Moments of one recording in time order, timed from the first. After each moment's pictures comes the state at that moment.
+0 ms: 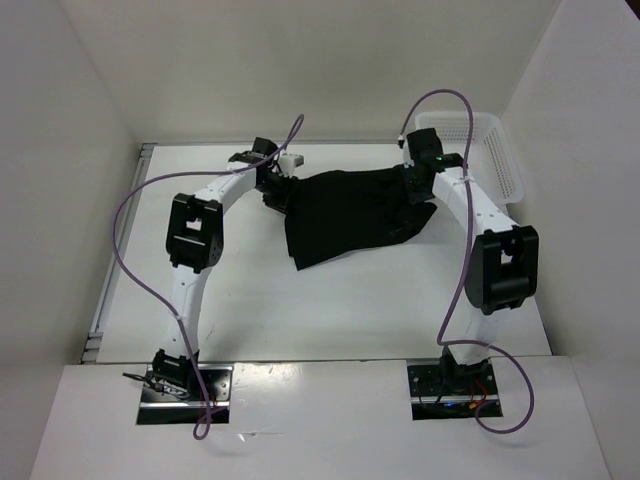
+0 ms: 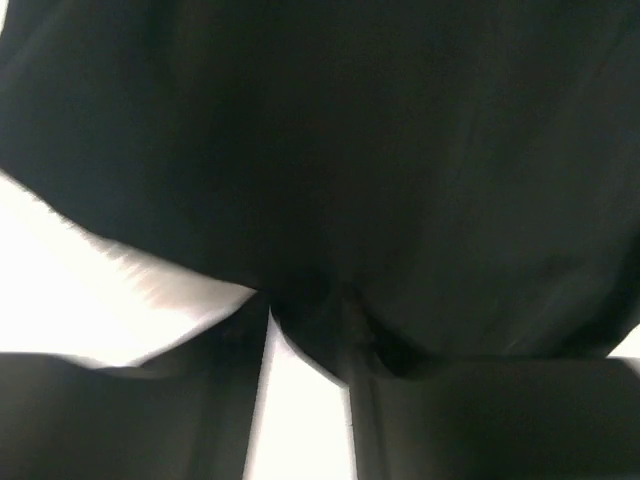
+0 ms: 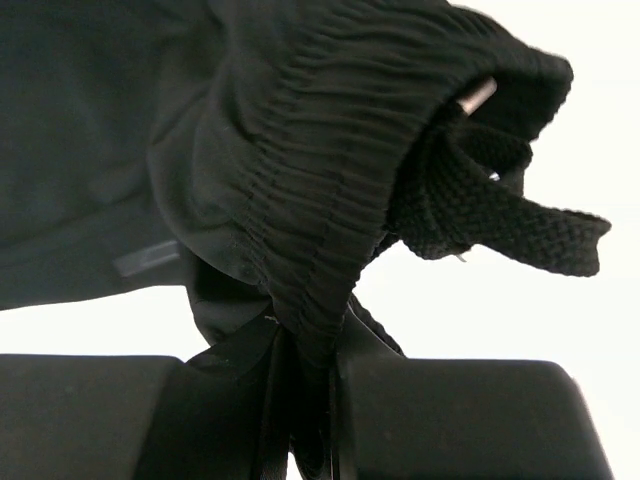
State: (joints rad) left arm -0.26 2.39 2.01 -0.75 0.44 0.07; right arm 0.17 1.77 1.52 -0.73 0.19 -0.11
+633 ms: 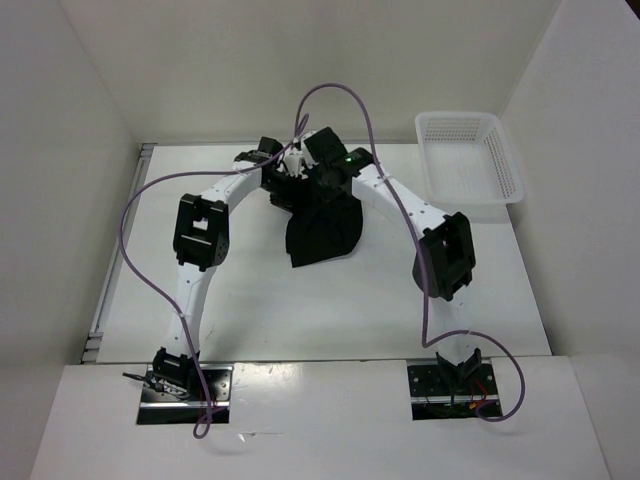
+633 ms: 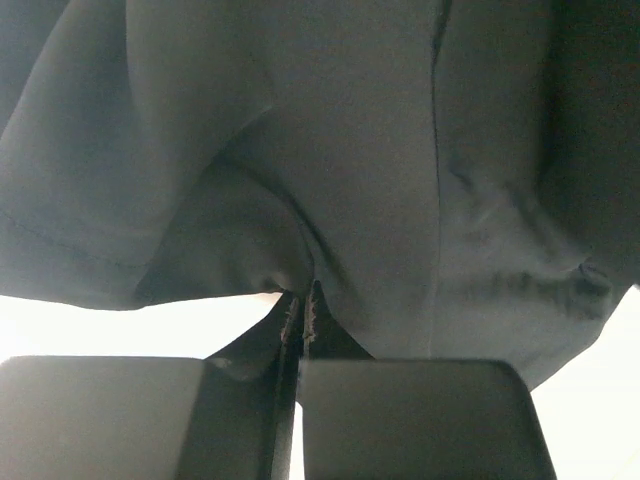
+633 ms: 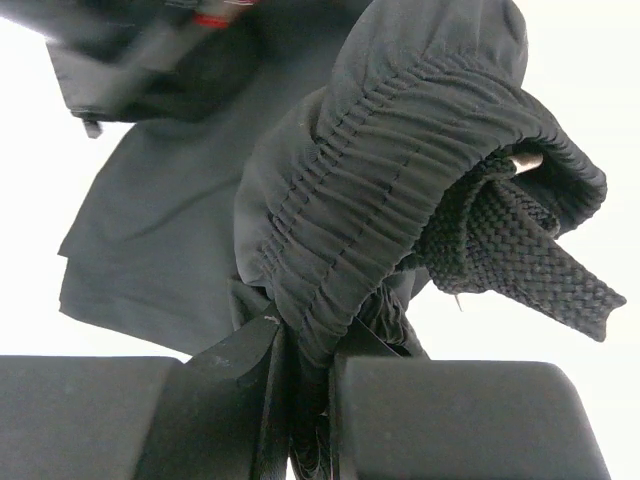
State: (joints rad) left arm -0.28 2.47 2.11 -0.77 0.52 0.07; right arm 0.60 2.04 1.94 -0.77 0.21 -0.08
